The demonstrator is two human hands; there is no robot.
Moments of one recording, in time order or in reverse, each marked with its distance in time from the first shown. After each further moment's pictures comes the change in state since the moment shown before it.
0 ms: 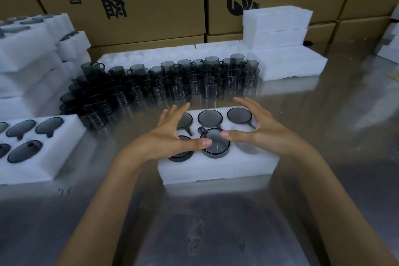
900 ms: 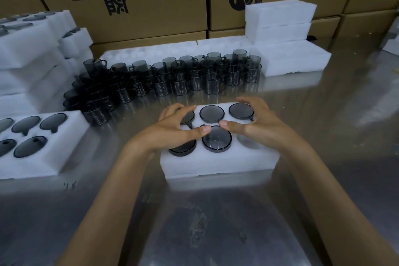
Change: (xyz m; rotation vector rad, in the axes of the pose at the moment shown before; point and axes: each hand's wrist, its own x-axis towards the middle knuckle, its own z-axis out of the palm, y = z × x) left_hand 0.010 -0.001 0.001 -0.010 0.047 0.010; right_hand 0.011 0.004 0.011 -0.024 0.141 0.065
